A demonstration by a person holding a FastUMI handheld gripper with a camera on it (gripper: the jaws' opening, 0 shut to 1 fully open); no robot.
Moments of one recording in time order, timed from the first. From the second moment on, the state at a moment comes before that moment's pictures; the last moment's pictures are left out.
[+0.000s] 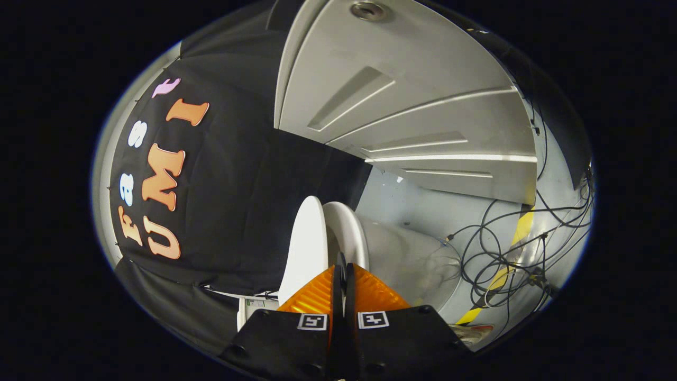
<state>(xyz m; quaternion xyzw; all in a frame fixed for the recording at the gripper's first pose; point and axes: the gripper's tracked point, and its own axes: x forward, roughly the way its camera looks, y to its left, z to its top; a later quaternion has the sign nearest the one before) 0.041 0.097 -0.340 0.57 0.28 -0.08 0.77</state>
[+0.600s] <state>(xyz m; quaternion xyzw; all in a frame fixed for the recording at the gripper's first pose) 0.079 0.108 -0.253 0.40 0.21 -0.05 0.89</state>
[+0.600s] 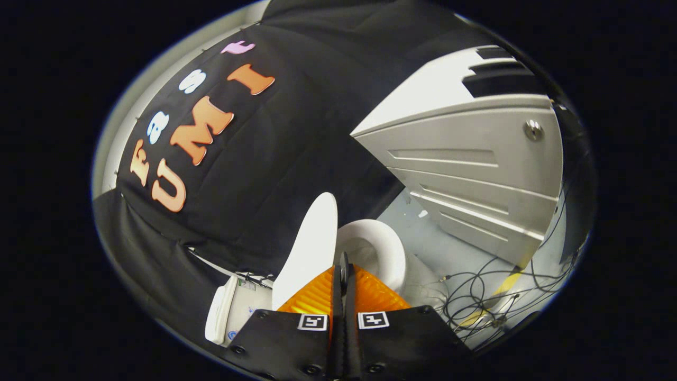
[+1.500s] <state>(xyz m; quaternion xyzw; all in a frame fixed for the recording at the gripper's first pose) 0.095 0.211 -0.086 0.19 0.15 0.08 0.97</state>
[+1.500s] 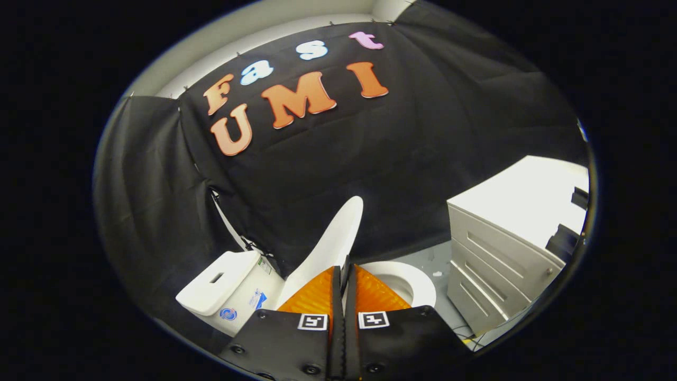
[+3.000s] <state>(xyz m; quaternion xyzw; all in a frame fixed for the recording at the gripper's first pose) 0.079 0.459 0.047 0.05 0.10 0.26 0.96</state>
